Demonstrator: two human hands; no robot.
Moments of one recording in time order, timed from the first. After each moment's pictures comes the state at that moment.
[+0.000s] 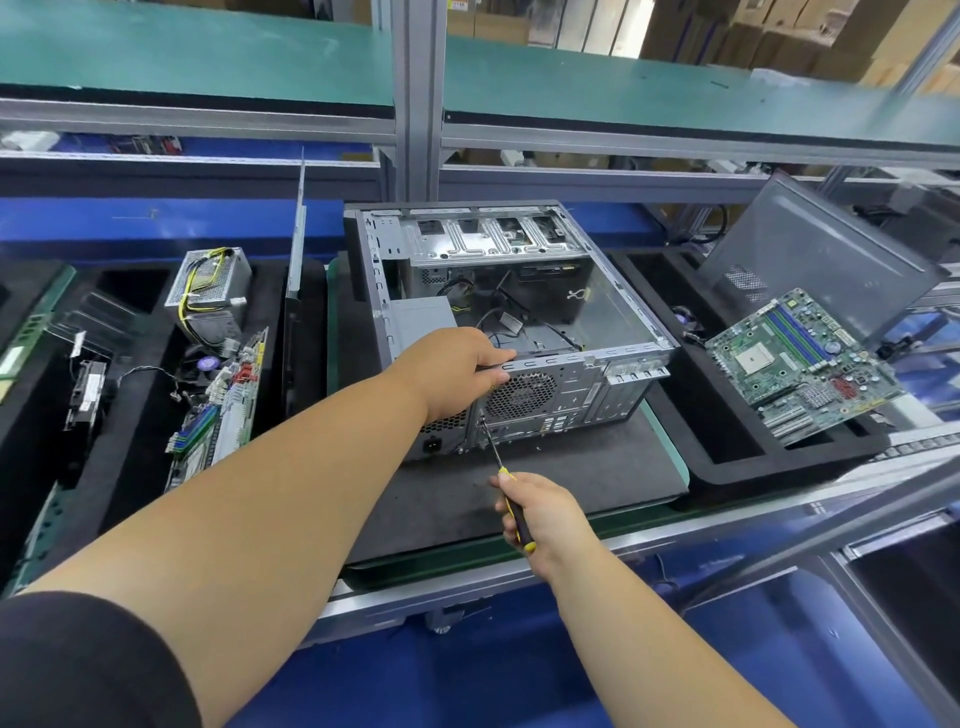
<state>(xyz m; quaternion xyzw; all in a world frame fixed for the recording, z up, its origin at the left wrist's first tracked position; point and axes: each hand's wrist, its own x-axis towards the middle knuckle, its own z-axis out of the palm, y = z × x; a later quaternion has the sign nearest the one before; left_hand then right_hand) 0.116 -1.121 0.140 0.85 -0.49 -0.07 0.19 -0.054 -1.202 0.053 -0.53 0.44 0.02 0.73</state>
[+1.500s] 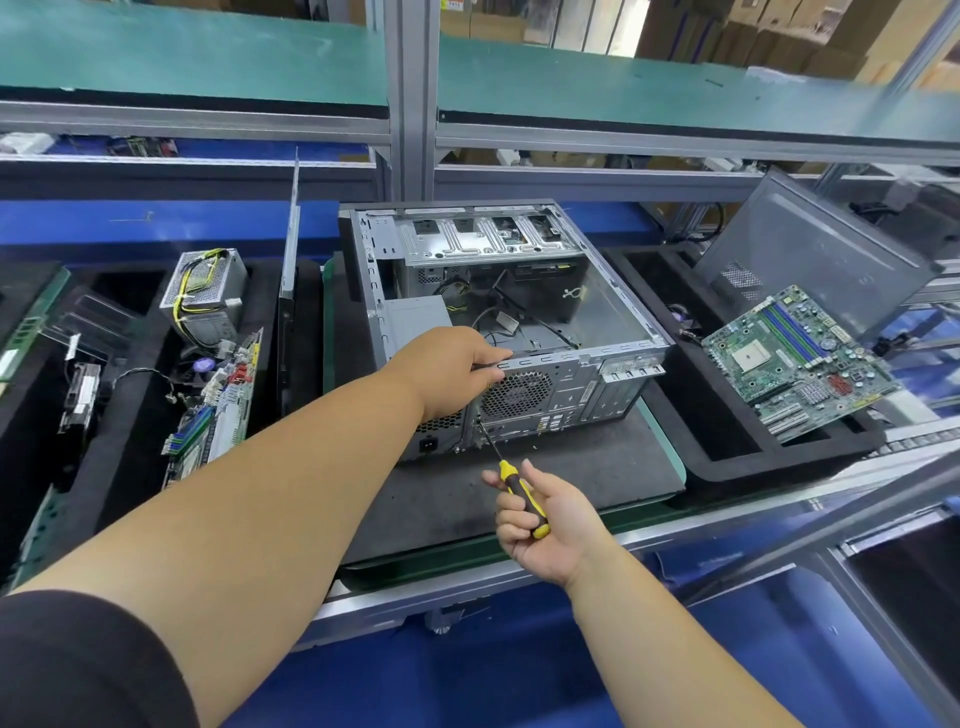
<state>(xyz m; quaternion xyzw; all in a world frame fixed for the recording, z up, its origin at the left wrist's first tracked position) 0.114 -1.123 0.142 0.85 -0.48 -0.07 0.20 -0.067 -1.214 0.063 -0.24 0.35 0.08 0.90</state>
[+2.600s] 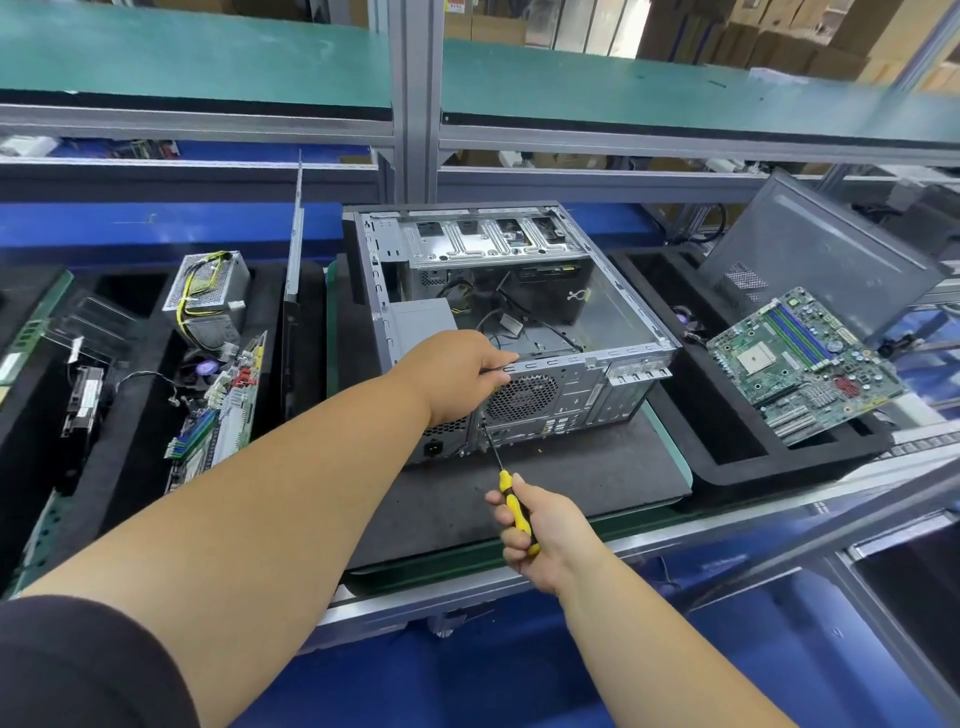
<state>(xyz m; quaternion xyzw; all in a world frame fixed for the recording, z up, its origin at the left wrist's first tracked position) 0.115 -1.124 0.141 0.85 -0.49 -0.07 0.18 -0.058 -1.200 0.059 -0.40 0.44 0.08 0.80</state>
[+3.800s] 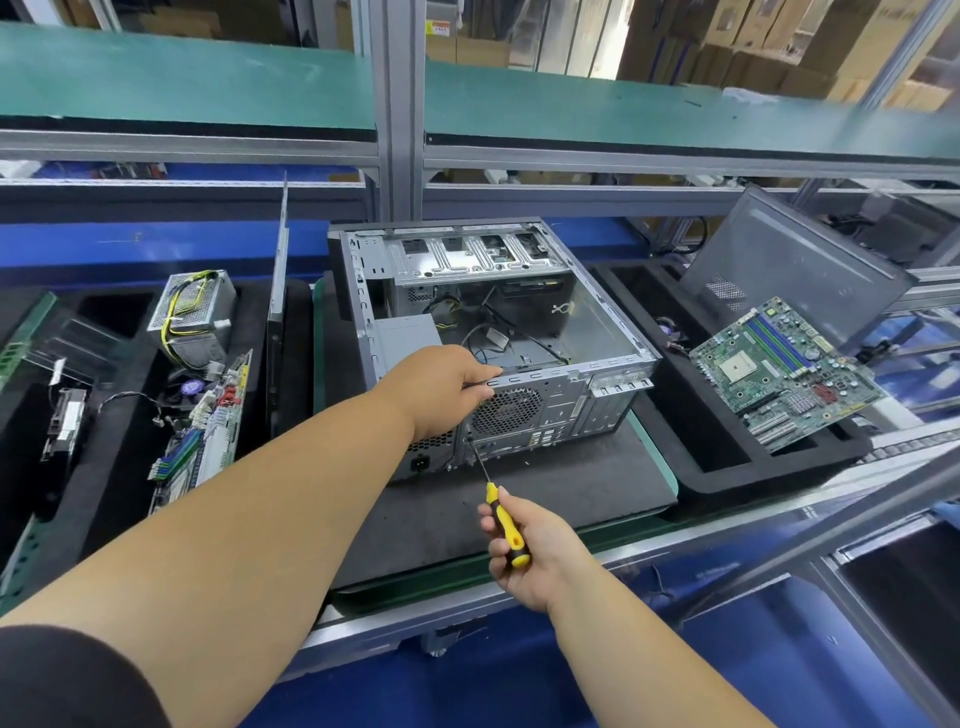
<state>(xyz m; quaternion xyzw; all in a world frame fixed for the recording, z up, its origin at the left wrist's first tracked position) 0.116 -1.124 0.139 0.85 -0.48 -0.07 0.19 -0.064 -1.205 0.057 -0.36 0.44 0.08 0.81</state>
